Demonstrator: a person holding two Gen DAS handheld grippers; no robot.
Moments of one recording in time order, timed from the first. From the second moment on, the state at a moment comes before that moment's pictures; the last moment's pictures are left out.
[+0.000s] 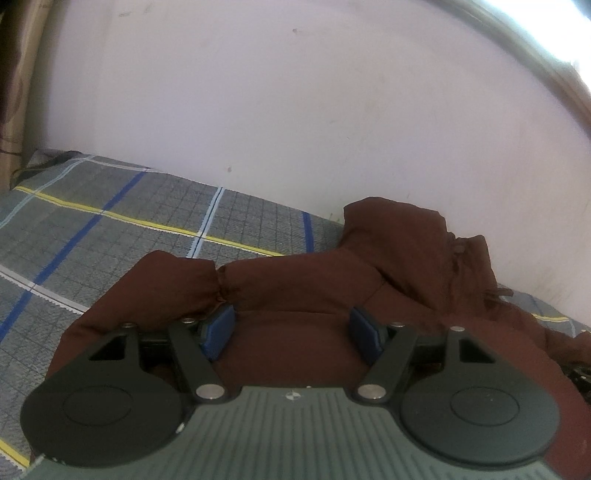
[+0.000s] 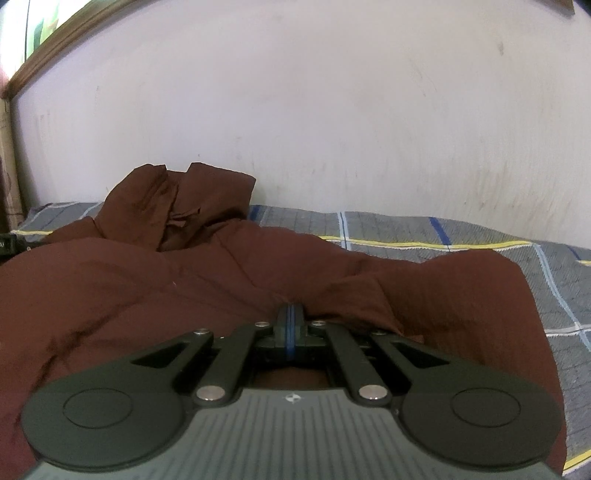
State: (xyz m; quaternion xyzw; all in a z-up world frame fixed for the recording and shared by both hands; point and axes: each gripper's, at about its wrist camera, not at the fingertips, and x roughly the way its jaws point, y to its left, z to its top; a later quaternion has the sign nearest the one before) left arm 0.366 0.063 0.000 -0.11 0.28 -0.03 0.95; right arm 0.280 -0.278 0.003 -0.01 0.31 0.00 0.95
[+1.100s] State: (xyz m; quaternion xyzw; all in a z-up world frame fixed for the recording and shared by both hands) left arm 0.366 0.058 0.000 -0.08 0.29 -0.01 0.96; right arm 0.284 -0.221 -0.016 -0.23 0.30 -0.07 0.92
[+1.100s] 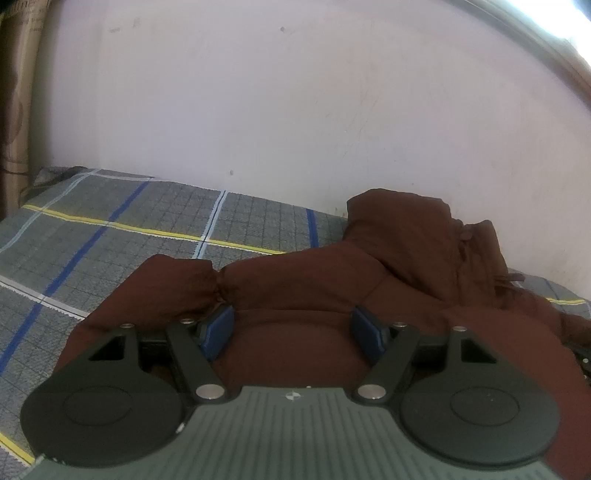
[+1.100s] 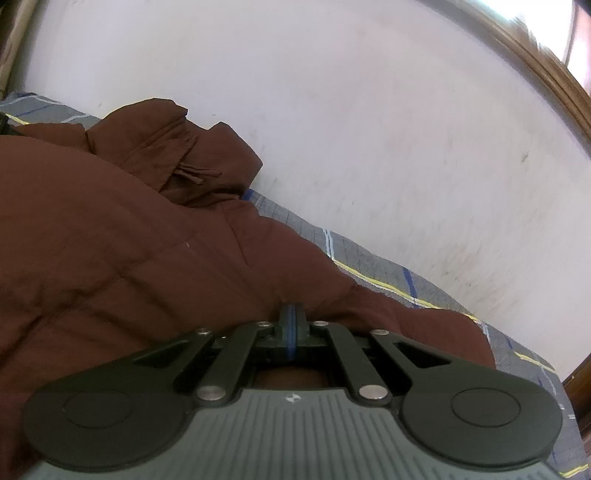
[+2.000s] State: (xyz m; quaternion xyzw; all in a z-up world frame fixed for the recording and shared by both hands) left arm 0.222 0.051 0.069 -0.03 0.24 0.00 0.97; right arm 0.085 -0.235 0.065 -0.08 0.20 0.01 0.98
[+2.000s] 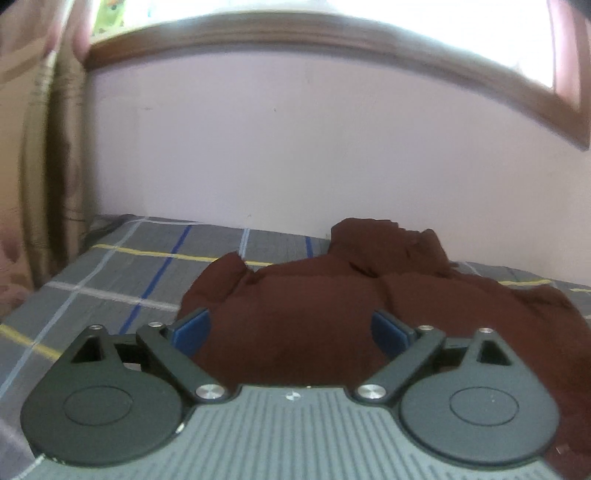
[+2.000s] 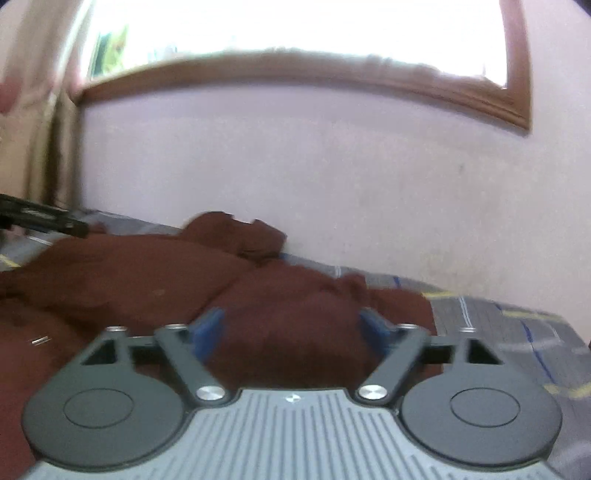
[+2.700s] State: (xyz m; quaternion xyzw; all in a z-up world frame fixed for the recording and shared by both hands) left arm 0.019 0.102 0.066 -0.08 0.26 -0.04 0.96; right arm -0.130 -0.293 0.046 0.02 0.23 -0.08 0.97
